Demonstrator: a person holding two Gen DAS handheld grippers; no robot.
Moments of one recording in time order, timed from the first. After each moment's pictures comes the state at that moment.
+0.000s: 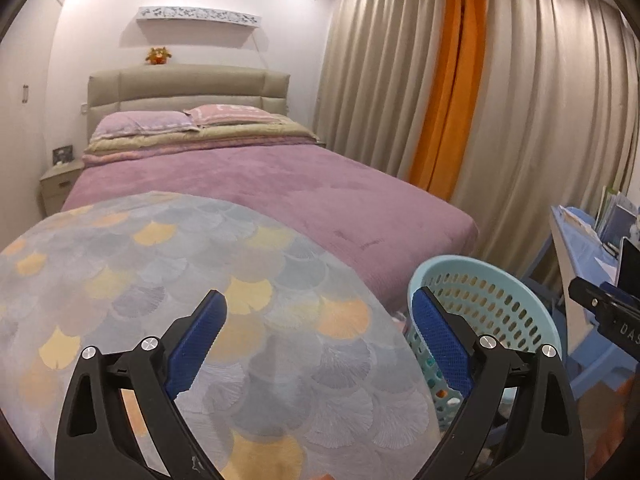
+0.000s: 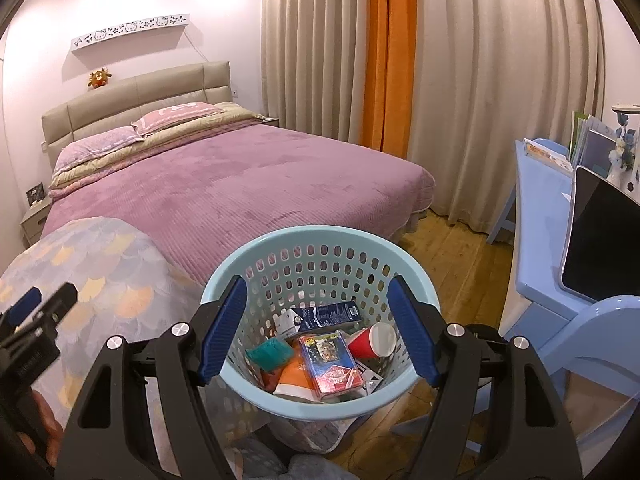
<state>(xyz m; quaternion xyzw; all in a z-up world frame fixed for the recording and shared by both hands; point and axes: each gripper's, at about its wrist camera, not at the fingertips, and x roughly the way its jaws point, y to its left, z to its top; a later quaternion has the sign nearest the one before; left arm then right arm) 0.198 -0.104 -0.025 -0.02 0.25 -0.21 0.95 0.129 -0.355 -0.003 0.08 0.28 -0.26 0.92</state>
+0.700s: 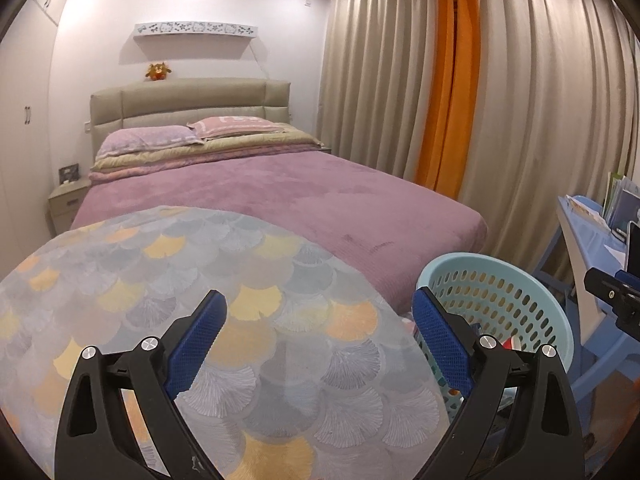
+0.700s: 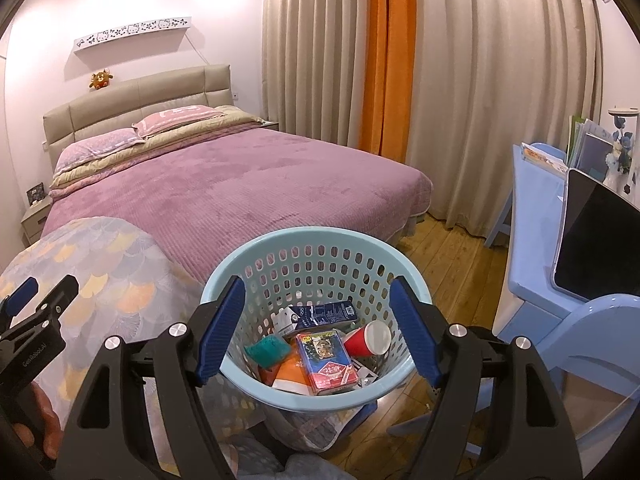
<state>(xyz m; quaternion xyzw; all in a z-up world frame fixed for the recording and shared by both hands) 0.194 -0.106 -0.022 0.00 0.23 -0.20 0.95 0.119 -0.351 0.000 0.08 0.28 -0.25 0.92</state>
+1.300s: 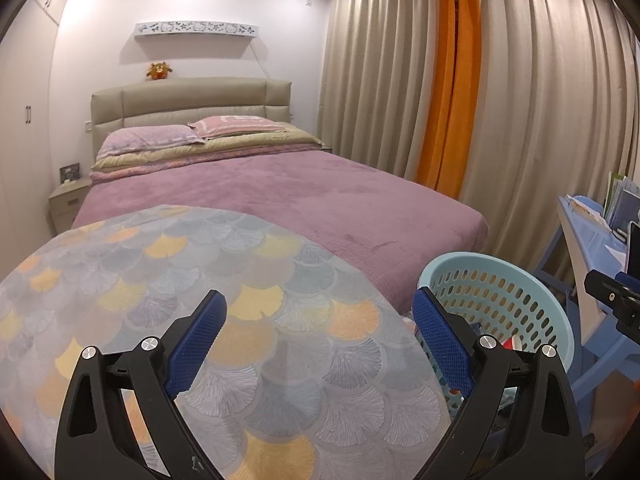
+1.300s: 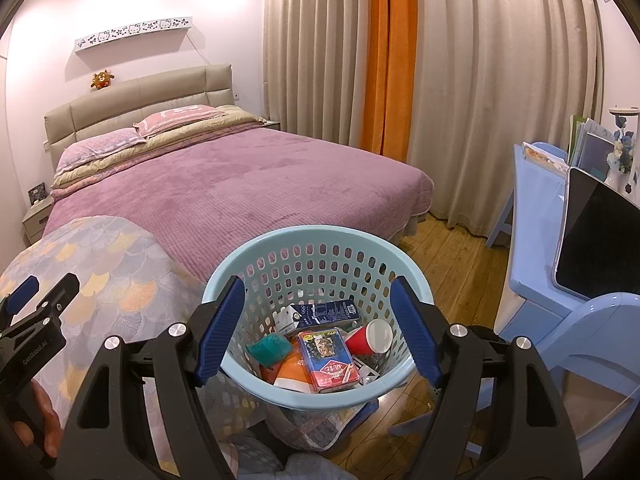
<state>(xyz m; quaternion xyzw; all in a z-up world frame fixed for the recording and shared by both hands) 0.192 -0.105 -0.022 0.00 0.23 -0.20 0.95 0.117 -0.351 -0.001 0.08 0.28 -0.25 0.92</state>
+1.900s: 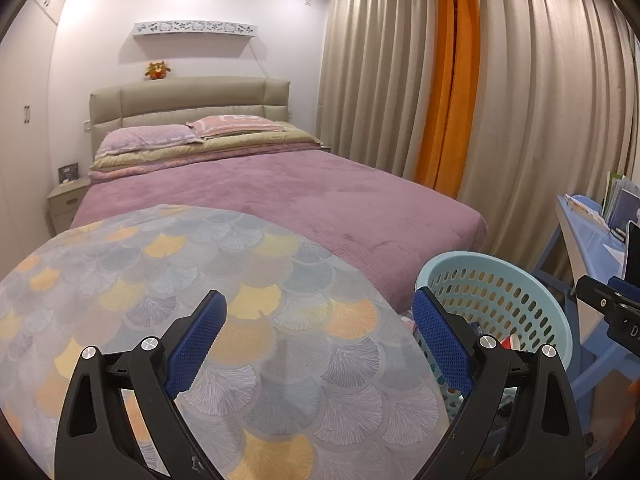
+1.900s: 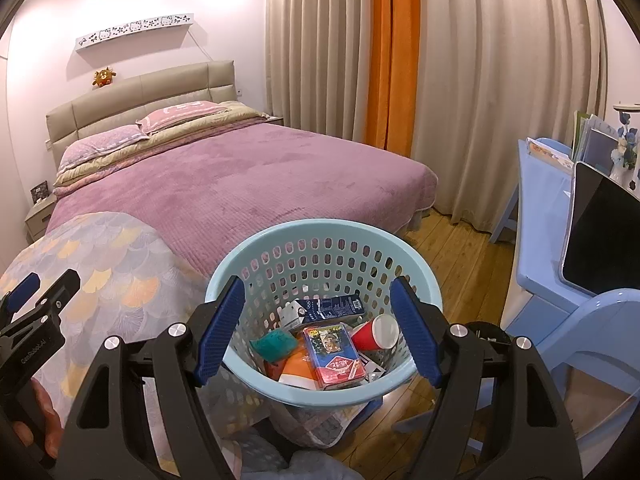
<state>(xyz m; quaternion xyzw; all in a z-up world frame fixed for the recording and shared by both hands) 0.191 -0.105 -0.023 0.00 0.24 -0.20 0.95 0.121 -0.350 -0.004 0.08 0.29 -0.25 0.92</state>
